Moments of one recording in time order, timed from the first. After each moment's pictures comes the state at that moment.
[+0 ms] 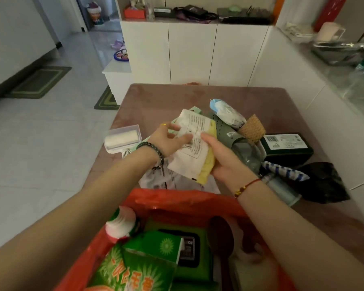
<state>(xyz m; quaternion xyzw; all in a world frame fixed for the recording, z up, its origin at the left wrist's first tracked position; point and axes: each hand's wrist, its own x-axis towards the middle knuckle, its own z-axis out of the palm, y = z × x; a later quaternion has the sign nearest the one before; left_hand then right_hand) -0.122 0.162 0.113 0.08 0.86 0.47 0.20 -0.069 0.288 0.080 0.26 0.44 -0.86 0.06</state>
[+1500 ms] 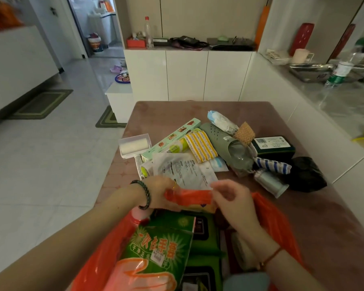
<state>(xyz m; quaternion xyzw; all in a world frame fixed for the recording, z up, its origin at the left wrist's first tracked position) -0.038 0.079 0.114 0.41 0.87 0.02 0.26 0.083 0.237 0.087 0.19 0.79 -0.56 -0.13</state>
